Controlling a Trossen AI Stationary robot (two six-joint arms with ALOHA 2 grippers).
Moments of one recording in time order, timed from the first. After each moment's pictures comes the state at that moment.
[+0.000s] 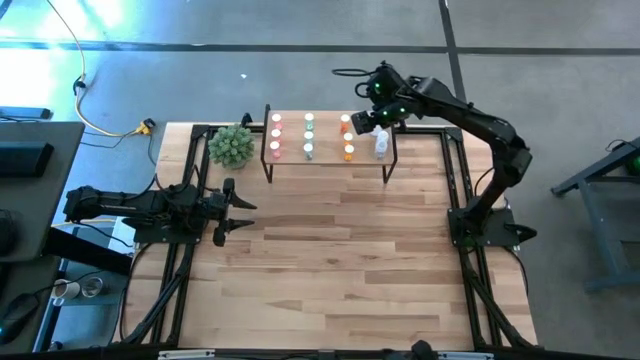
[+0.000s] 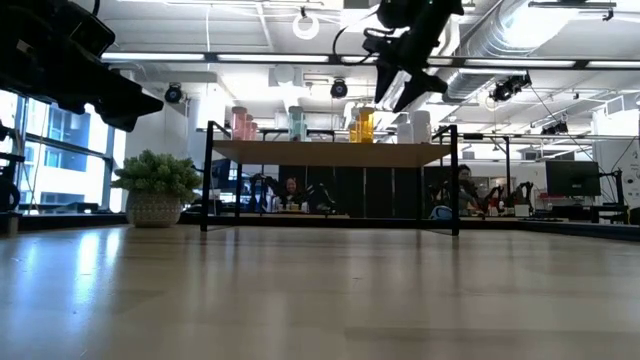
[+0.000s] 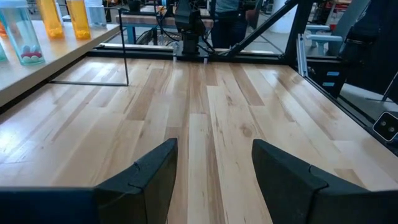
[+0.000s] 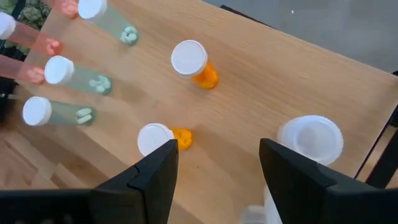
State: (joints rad) left arm 0.08 0.18 0.08 -0.09 0.01 -0.05; right arm -0.62 1.68 1.72 -1.04 -0.06 0.48
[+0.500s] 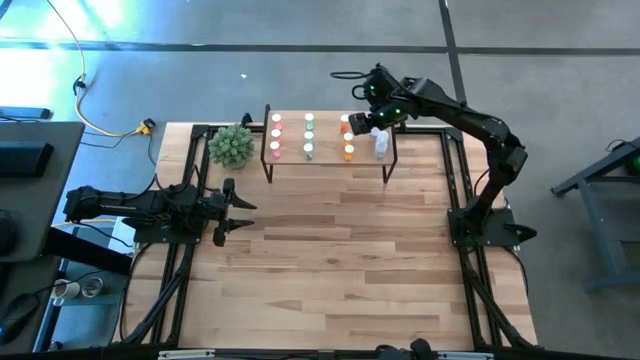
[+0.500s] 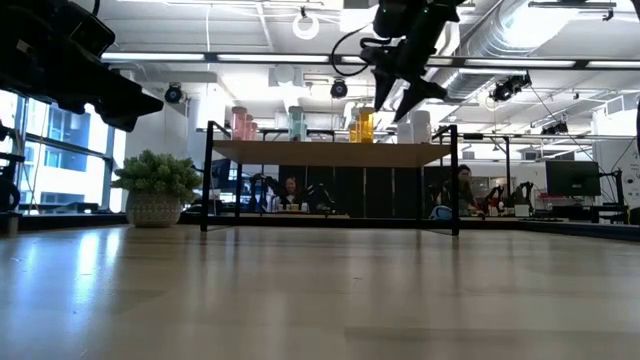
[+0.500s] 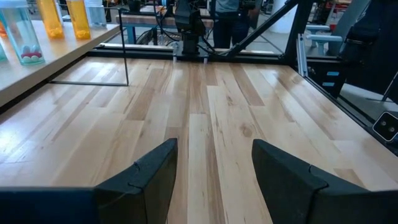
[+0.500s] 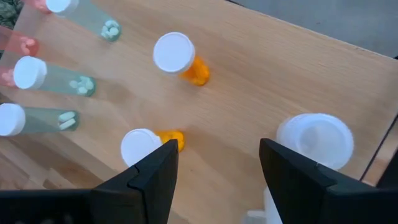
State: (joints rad) left arm 0.08 0.18 0.08 -0.09 0.01 -0.05; right arm -0.62 1.72 1.72 -1.05 -0.05 0.52
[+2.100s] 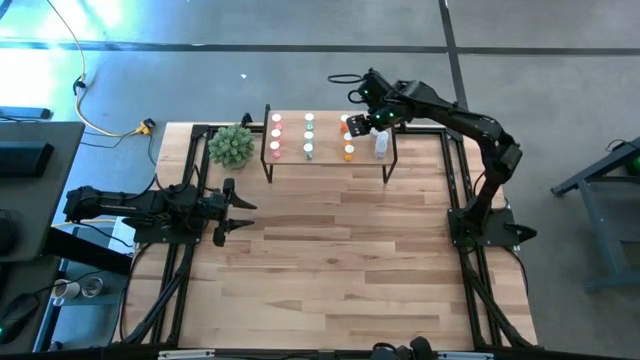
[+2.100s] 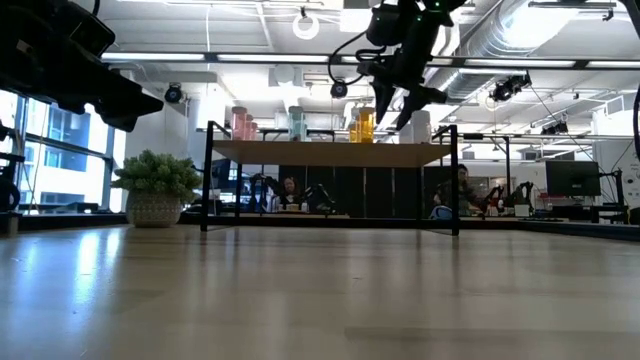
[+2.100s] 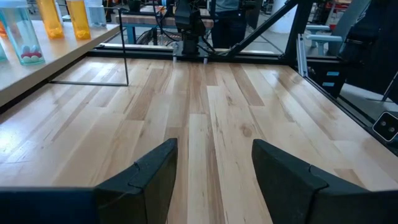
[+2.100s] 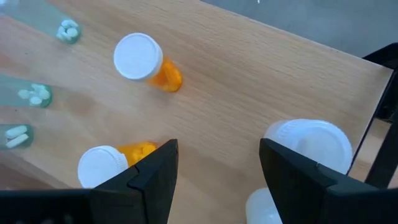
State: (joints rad) left arm 0.08 0.18 0.08 -0.09 0.02 -0.05; right arm -0.60 1.76 1.72 -1.06 0.06 0.53
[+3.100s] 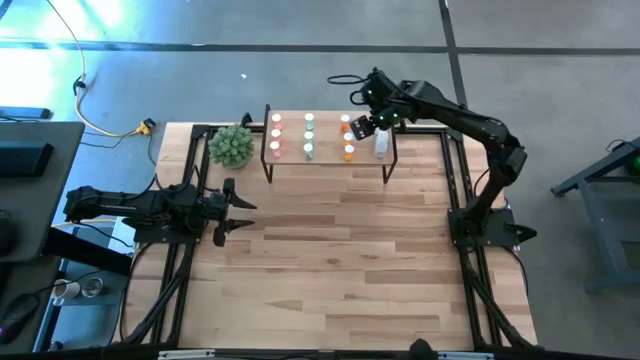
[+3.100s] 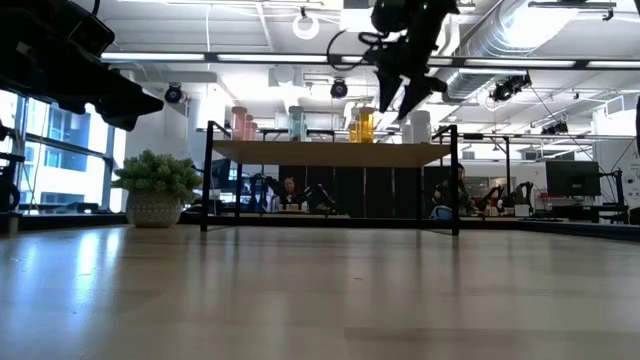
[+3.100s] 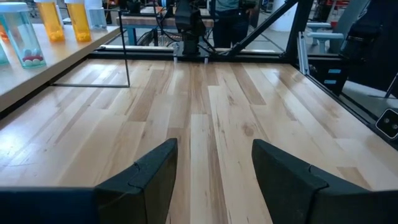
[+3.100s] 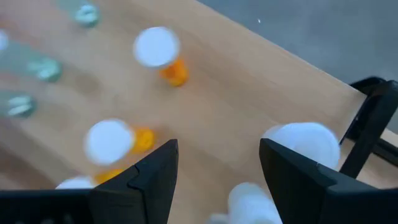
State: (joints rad) left arm 0.08 0.18 0.08 -0.09 0.01 -0.03; right arm -0.58 1.71 1.72 -1.07 0.09 0.39
